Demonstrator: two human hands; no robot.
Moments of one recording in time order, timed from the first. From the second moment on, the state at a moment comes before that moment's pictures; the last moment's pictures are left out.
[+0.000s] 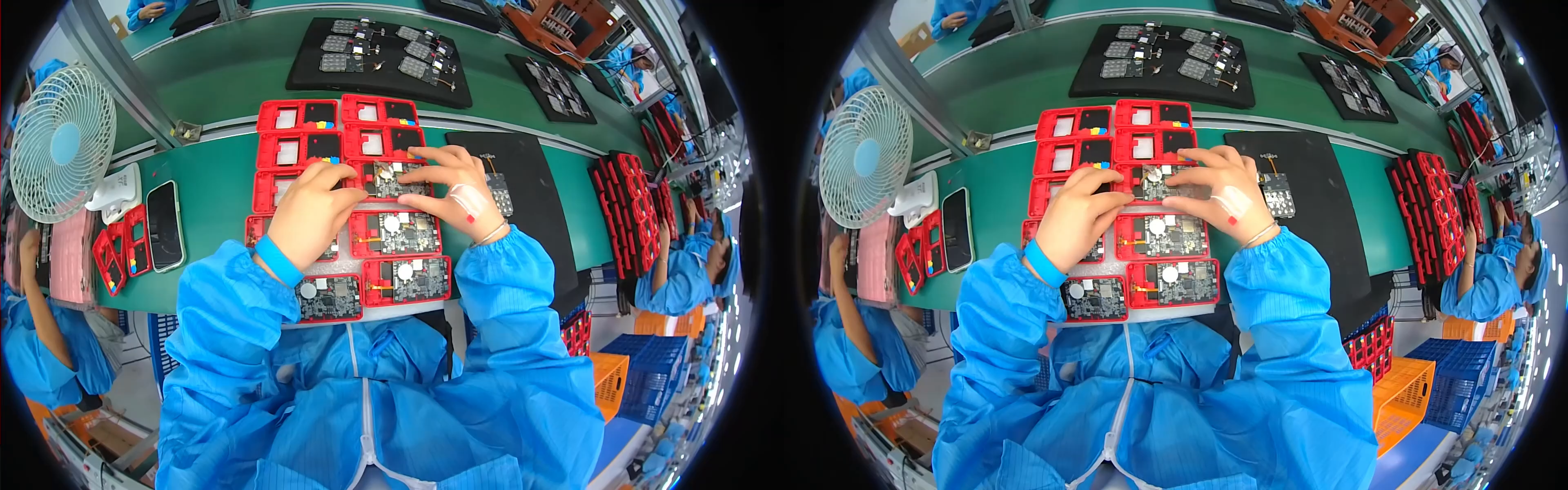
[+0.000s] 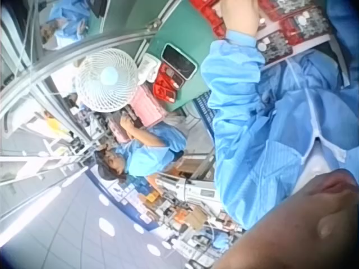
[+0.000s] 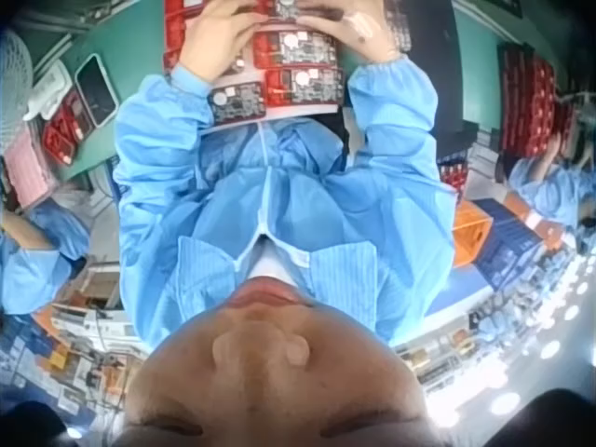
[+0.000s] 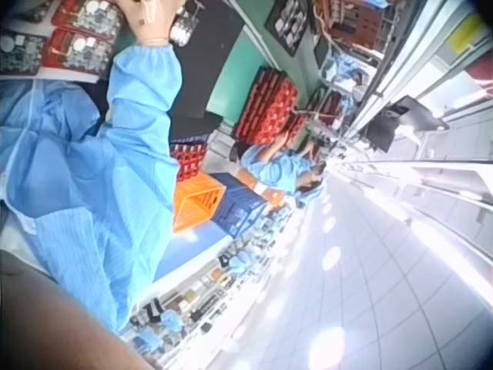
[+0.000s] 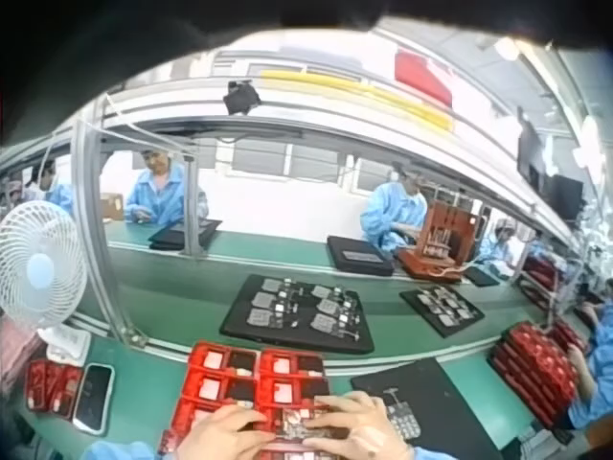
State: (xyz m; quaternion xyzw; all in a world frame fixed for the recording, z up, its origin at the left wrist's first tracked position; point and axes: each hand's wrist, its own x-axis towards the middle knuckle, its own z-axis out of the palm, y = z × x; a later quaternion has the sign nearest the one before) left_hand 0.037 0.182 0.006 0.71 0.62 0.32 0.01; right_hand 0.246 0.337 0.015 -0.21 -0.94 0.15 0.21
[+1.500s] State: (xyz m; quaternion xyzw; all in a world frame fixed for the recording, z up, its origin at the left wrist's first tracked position) left_hand 0.113 0.156 0.068 0.32 0.35 0.80 0.36; right_hand 0.248 0.227 0.033 -0.09 -0.29 0.90 0.31
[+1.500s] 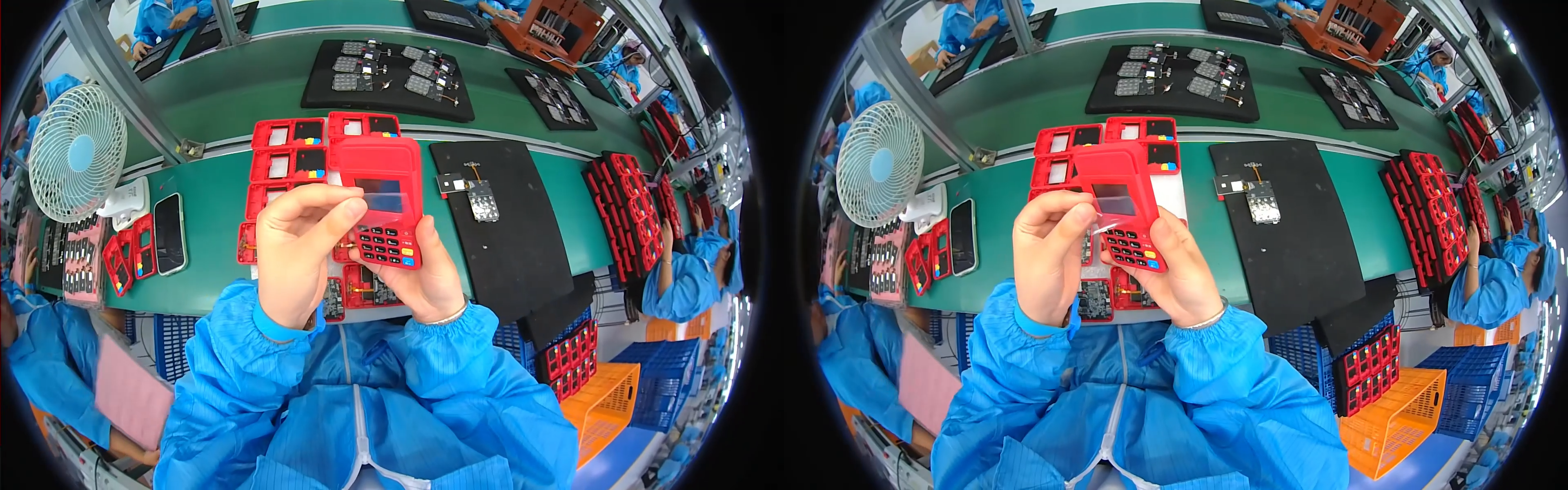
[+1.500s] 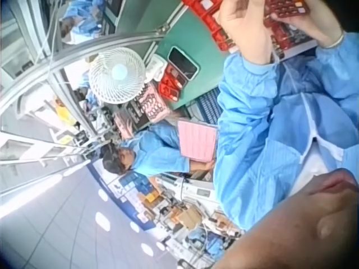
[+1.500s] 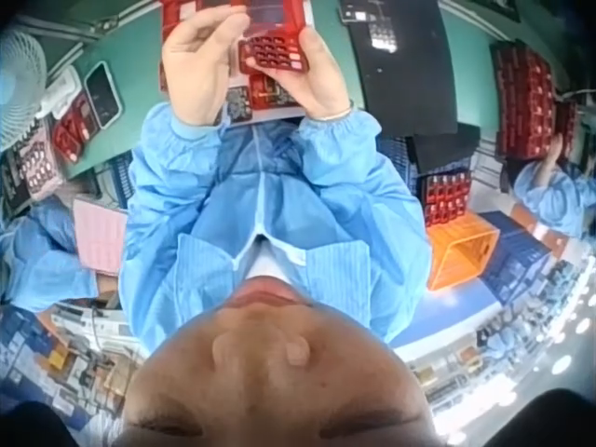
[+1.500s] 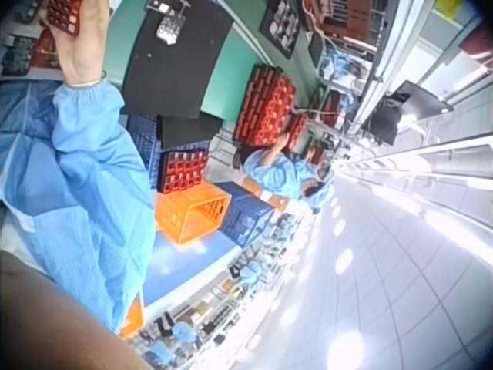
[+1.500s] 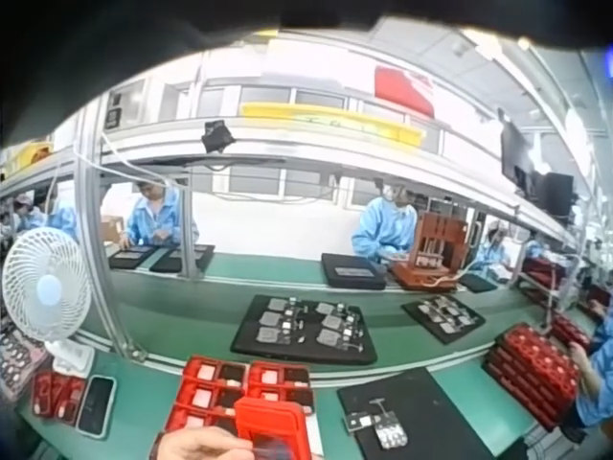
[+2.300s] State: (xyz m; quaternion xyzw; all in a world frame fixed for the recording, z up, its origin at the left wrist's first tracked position) left_hand 0.080 0.153 0.068 0.22 0.43 0.82 0.29; right_hand 0.253 0.247 0.054 -0.03 -0.50 0.74 0.45
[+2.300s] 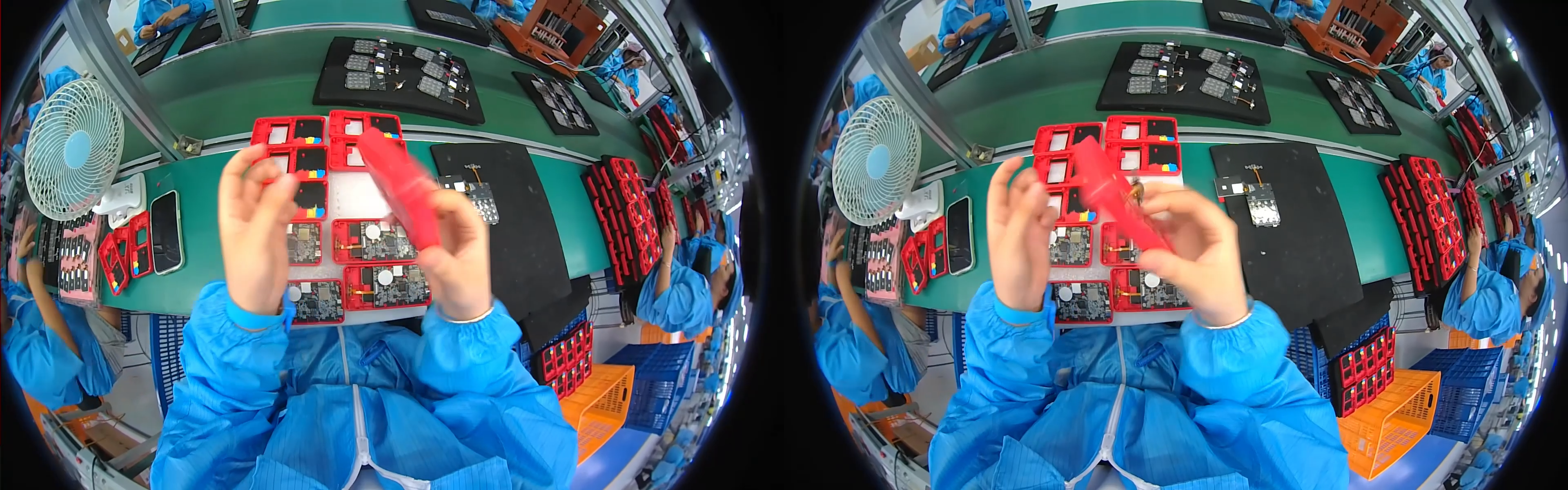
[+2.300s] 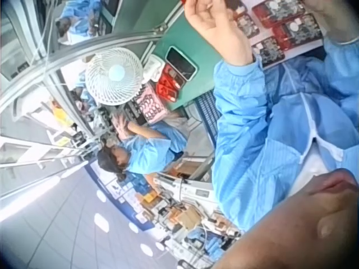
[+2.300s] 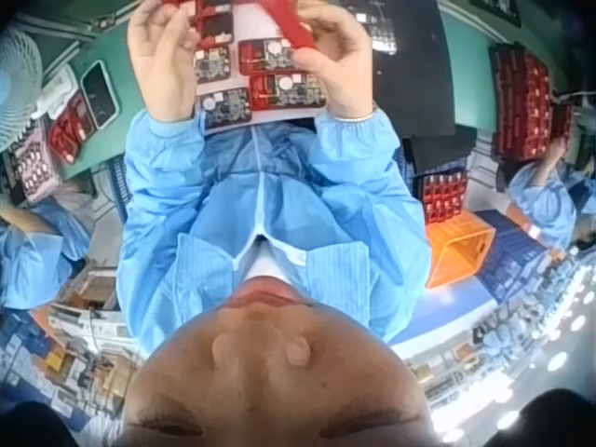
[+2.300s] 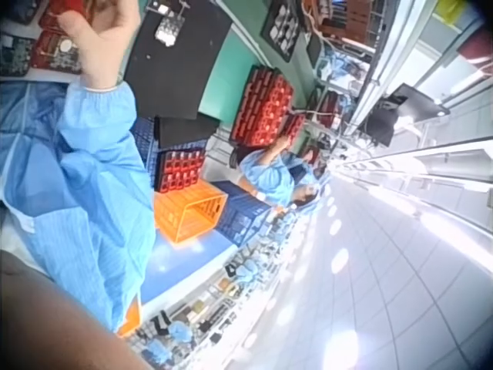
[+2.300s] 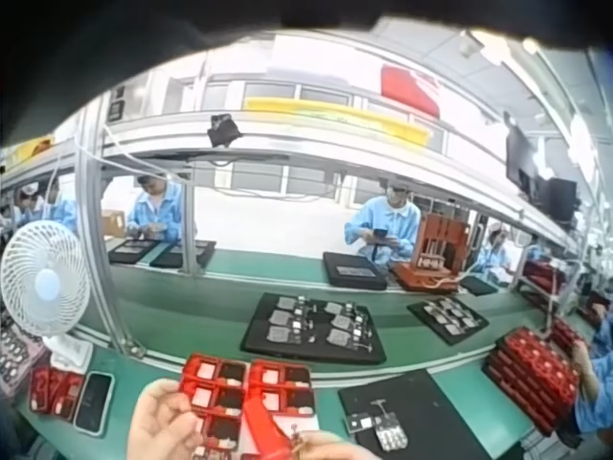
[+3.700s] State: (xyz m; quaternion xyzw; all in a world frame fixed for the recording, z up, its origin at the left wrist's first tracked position) left_hand 0.059 0.085 0.040 0.41 0.56 0.66 0.30; right_hand 0.313 0.332 0.002 -0.47 -0.73 0.35 0.35
